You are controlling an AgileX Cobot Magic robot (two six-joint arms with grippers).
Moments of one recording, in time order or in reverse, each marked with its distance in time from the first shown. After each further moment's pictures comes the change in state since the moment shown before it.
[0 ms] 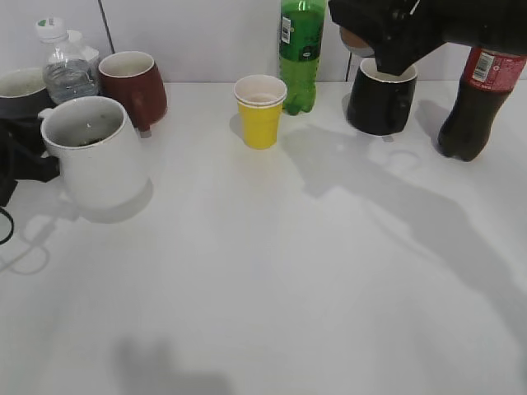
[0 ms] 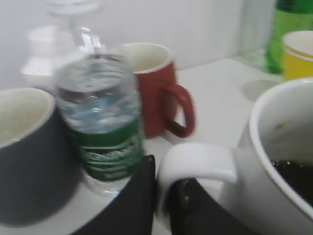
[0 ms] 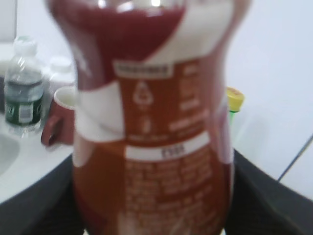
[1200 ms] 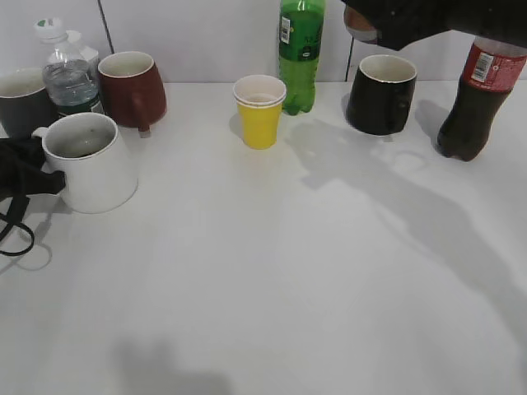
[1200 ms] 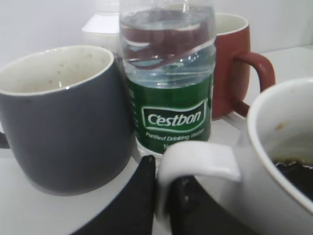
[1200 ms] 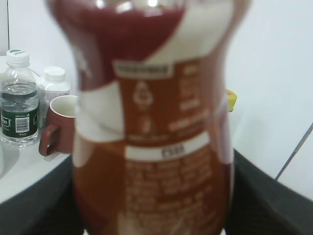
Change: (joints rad) left arm 0.000 0.255 -0.002 -0.282 -0.252 0.212; right arm 0.000 0.000 0.000 0.157 0.001 0.001
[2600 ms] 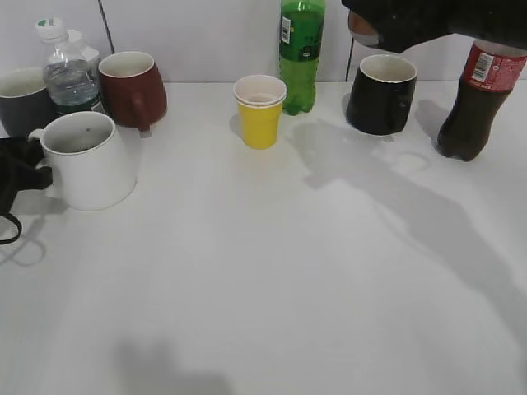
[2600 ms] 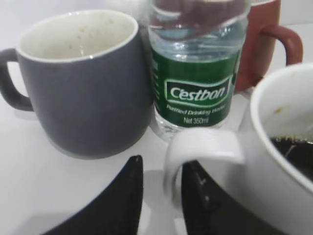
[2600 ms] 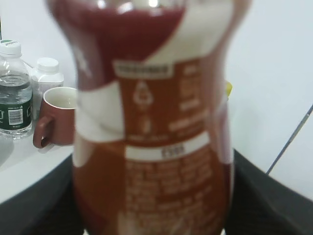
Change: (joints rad) left arm 0.000 -0.134 -0.008 -0.035 0.290 -0.038; right arm 0.000 0.000 0.000 0.001 0.034 0.000
